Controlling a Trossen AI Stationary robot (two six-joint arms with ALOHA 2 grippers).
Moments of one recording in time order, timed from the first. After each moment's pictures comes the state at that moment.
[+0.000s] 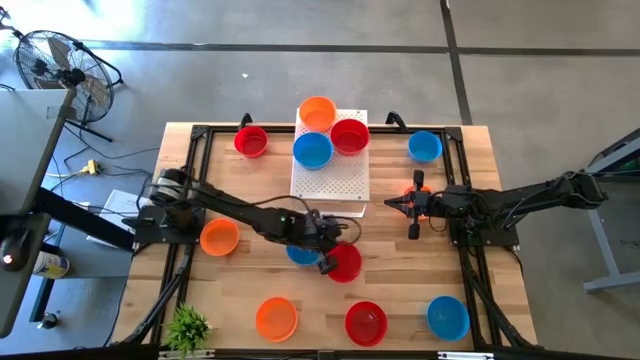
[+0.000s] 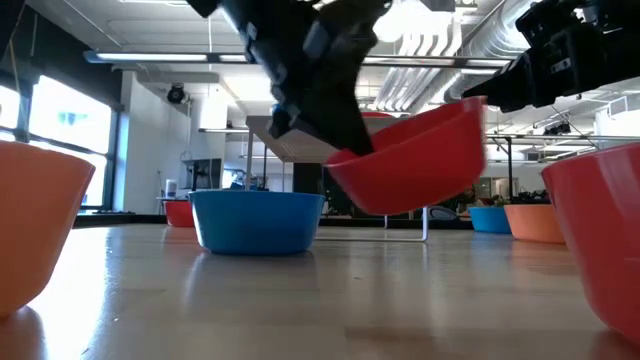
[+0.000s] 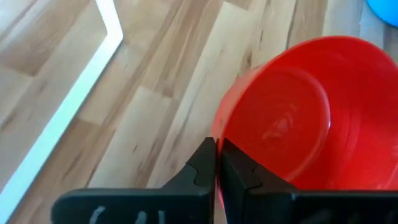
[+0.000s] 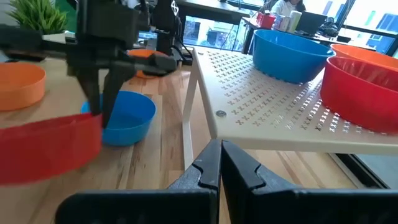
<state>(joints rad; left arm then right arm) -0.22 1.88 1.34 -0.29 -0.23 -0.55 0.08 0.64 0.20 0.25 0.24 -0.11</state>
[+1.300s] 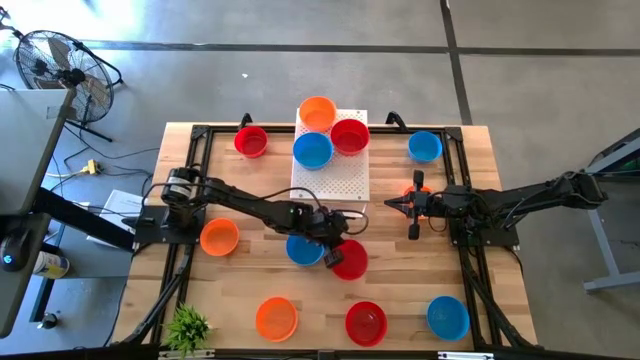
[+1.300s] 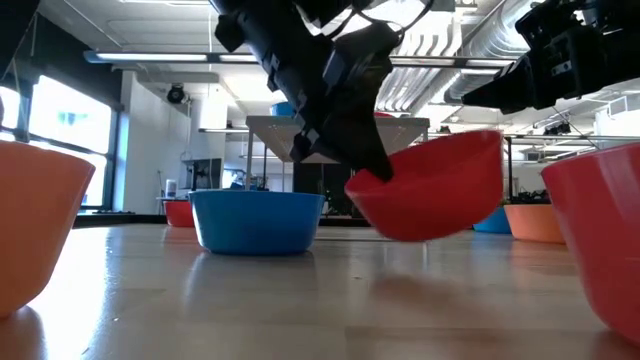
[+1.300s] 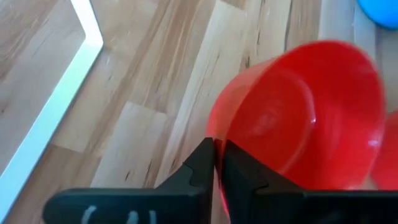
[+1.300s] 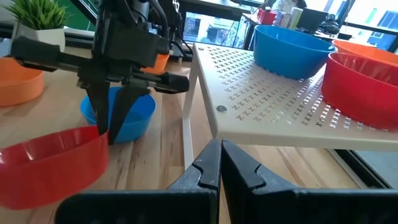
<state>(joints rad) -0.15 1.94 1.34 -0.22 -0.07 -0.48 0.08 0.64 0.20 0.24 0.24 -0.11</state>
